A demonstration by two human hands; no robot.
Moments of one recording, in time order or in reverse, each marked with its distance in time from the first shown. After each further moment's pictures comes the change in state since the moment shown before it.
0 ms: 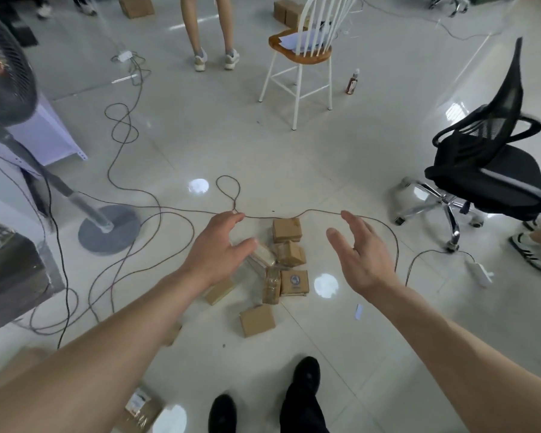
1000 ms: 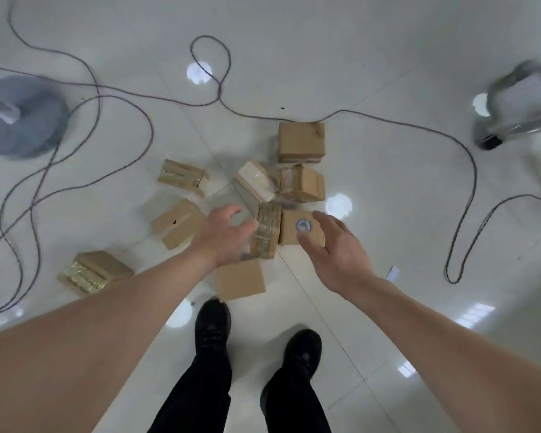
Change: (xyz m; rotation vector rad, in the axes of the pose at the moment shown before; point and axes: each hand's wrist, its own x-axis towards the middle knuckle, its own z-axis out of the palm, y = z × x) left_hand 0.223 -0.241 0.301 -0.120 -0.230 -0.554; right_hand 0.208 0.281 0.286 -0.194 -0.457 0.104
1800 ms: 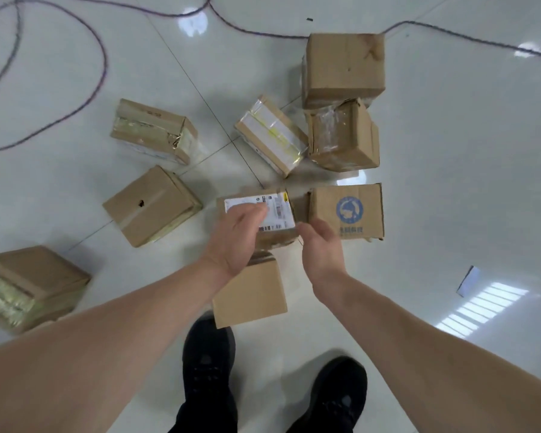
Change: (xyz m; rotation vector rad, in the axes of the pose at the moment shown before) left_hand 0.192 -0.154 0.105 -0.264 -0.083 0.074; right_hand 0.166 0.078 0.236 0.766 0.016 0.557
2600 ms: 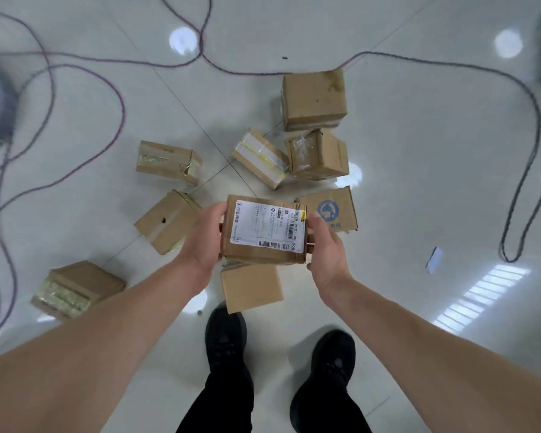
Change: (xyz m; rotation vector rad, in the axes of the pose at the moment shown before) left_hand -0.069 0.071 -0.043 -0.247 0.128 -0.198; right_hand -0.095 -0.047 -0.047 0.176 -0.056 -0.040
